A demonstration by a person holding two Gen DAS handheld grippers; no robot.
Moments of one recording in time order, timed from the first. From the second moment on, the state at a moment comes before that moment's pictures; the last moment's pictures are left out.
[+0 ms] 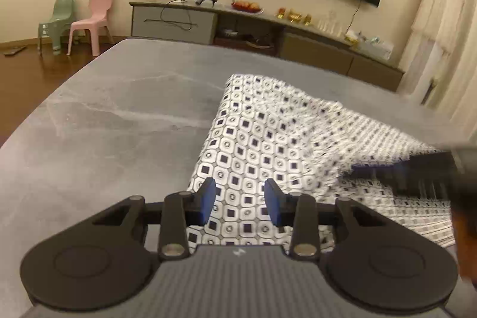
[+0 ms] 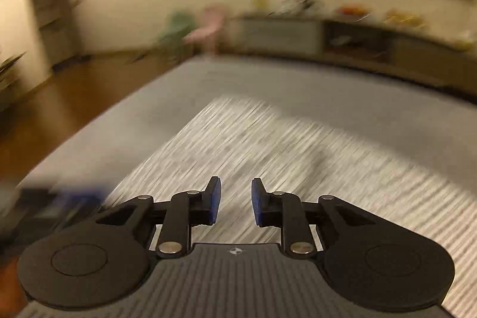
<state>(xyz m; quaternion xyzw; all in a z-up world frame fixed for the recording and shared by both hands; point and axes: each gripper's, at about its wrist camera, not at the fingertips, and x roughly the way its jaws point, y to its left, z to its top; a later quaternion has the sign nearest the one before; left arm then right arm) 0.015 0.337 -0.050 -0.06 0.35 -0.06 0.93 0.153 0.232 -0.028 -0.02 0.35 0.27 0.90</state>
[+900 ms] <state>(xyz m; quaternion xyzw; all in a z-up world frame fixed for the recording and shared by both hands) -0.007 0.214 -0.027 0.07 0.32 -0.10 0.94 0.030 -0.197 -0.031 0.14 0.32 -0.20 0.92</state>
